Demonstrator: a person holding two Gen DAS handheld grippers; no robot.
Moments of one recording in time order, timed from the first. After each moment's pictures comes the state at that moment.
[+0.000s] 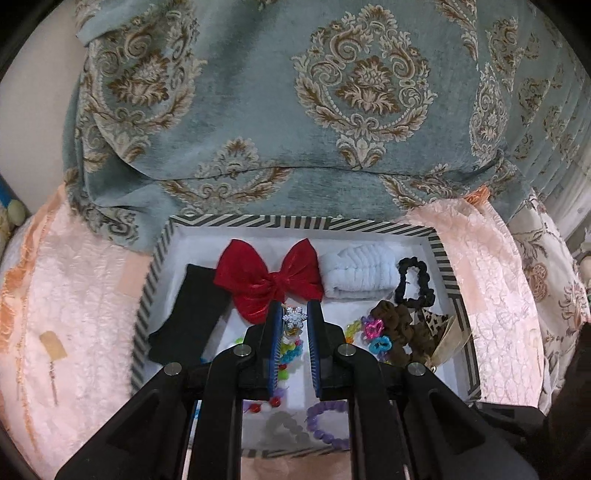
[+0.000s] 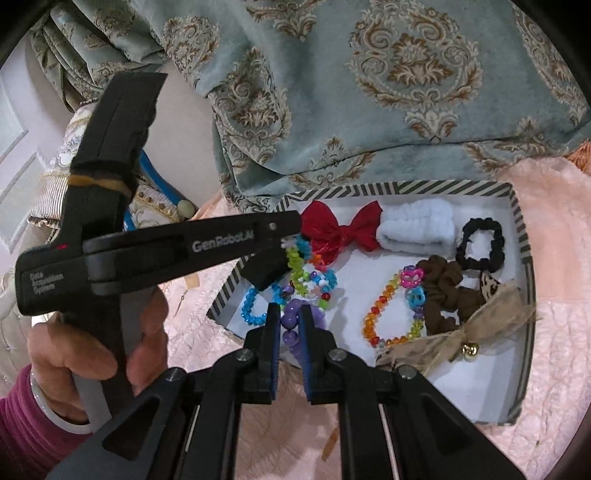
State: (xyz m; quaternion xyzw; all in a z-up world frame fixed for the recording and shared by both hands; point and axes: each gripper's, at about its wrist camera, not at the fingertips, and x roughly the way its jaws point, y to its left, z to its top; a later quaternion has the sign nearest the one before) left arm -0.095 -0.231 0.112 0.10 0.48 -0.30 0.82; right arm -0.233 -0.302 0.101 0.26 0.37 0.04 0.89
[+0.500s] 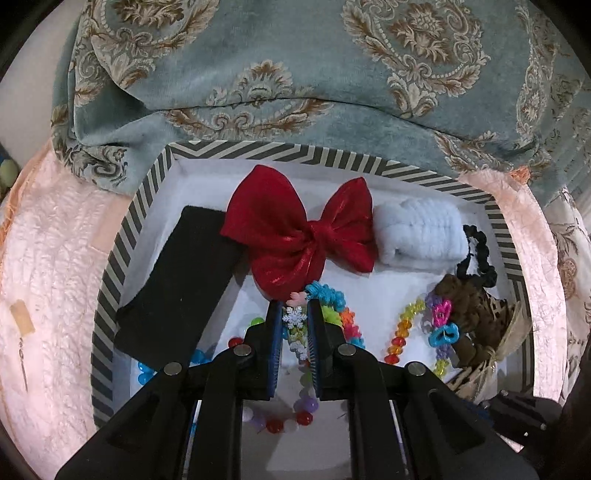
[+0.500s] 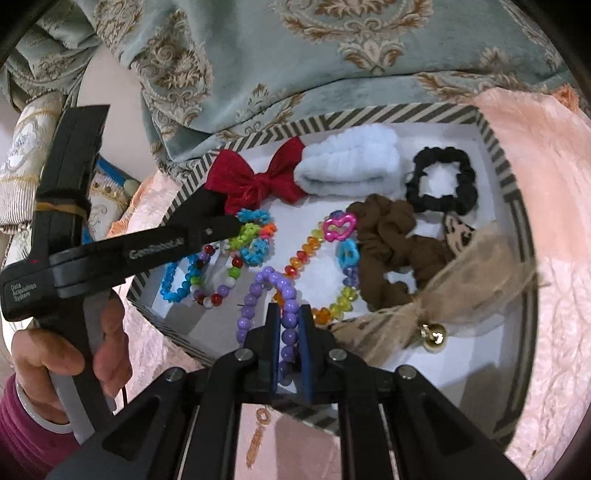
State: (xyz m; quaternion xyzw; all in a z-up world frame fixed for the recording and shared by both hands) left arm -0.073 -0.226 0.039 0.10 0.53 -0.26 0.80; right arm -0.212 -0.321 0.040 0.27 0.45 -0.01 0.85
